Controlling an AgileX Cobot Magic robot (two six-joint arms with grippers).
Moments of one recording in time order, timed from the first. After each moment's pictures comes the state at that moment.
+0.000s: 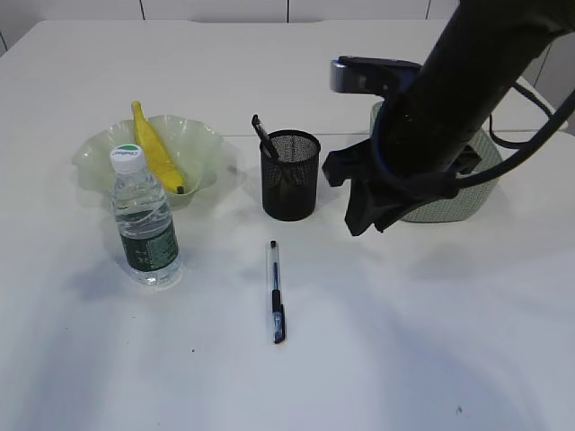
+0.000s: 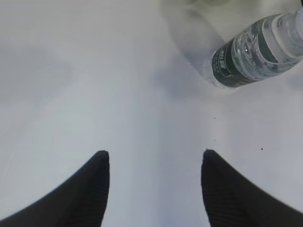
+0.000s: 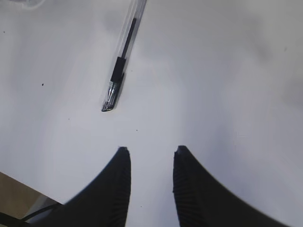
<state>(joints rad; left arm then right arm) 0.00 1.22 -0.99 -0.14 0.93 -0.08 0.40 1.76 -1.42 0.26 1.08 -0.05</state>
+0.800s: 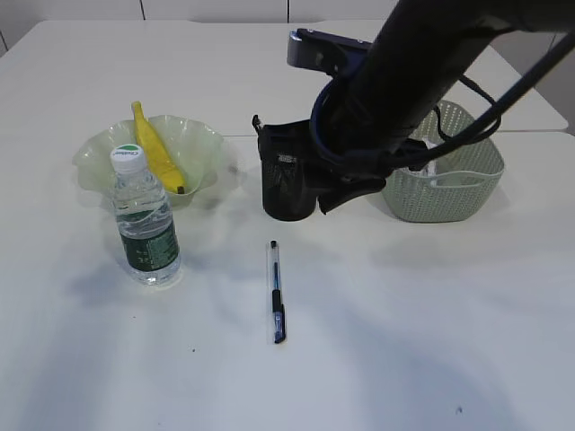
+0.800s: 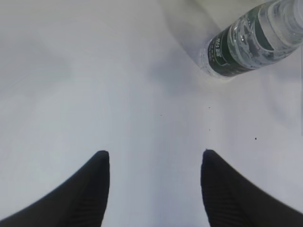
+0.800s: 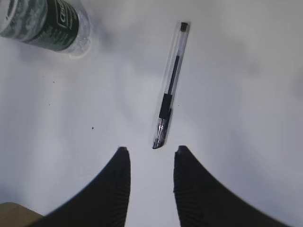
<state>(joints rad) 0.00 1.22 -0.99 -0.16 0.97 -0.08 0.53 1.76 -1.45 0.22 0.94 0.24</state>
